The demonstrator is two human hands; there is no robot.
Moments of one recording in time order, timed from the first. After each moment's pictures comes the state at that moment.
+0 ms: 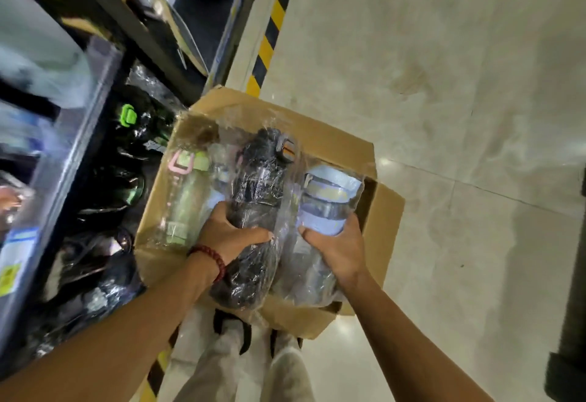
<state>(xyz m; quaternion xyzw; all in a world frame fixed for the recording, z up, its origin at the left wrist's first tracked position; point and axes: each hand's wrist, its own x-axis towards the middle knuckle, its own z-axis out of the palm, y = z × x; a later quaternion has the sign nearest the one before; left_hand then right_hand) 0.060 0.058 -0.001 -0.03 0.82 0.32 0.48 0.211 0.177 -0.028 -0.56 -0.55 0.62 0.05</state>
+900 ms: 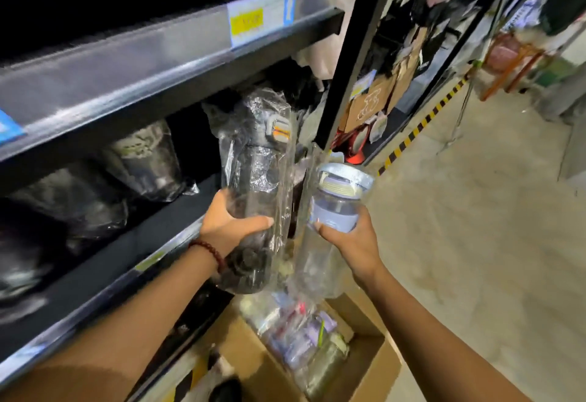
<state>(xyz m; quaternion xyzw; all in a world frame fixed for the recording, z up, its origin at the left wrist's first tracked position) -0.054 -0.079 0.365 -0.04 0.79 0.58 0.19 0.023 0.133 0.334 -0.25 -0.73 0.62 0.09</state>
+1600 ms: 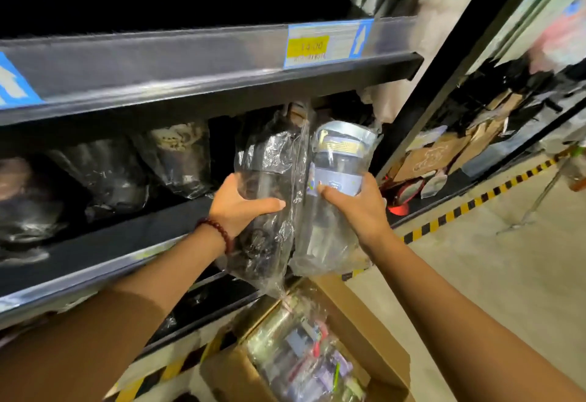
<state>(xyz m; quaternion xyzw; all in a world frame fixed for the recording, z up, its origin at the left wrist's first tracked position) -0.102 -0.059 0.371 -0.13 0.75 0.64 0.07 -0.116 0.149 0.375 -0.08 -0.80 0.60 -0.01</state>
